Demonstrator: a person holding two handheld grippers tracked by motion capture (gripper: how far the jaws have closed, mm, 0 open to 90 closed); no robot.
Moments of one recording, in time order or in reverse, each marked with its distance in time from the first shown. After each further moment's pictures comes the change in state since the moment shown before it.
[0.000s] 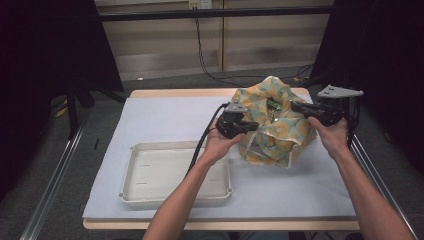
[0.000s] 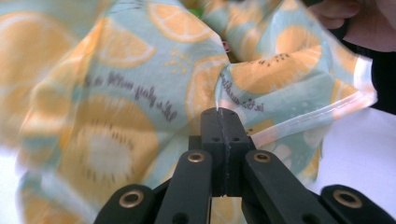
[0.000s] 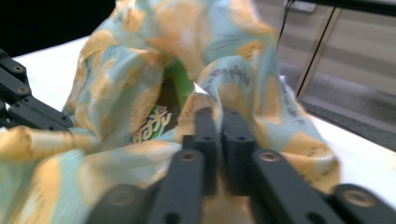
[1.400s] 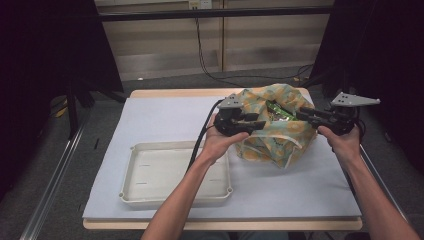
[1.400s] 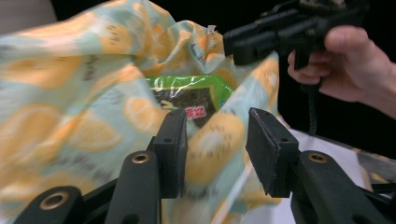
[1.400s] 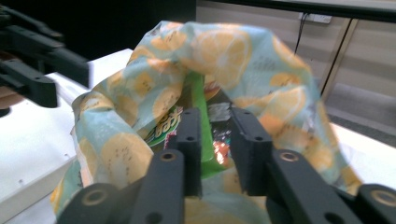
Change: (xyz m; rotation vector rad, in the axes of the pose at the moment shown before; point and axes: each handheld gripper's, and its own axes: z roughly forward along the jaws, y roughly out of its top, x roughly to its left) left arm -0.015 0.019 -0.013 -0.128 -0.062 -0.026; right arm 0.008 -0.013 -0.029 -0.025 0.103 -0.002
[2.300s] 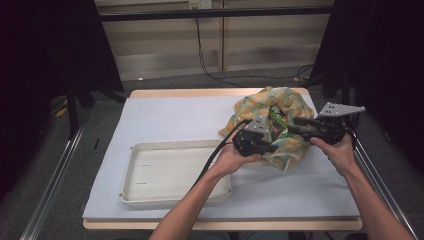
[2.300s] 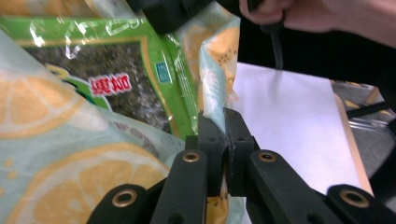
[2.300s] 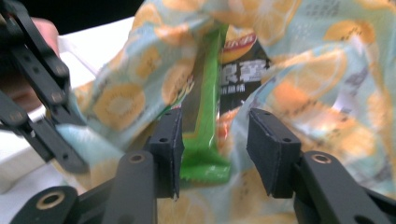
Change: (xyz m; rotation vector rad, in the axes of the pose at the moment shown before) left arm -0.038 -0.033 0.042 0.218 -0.146 0.142; right arm 0.015 -0.016 0.012 0.087 0.058 -0.046
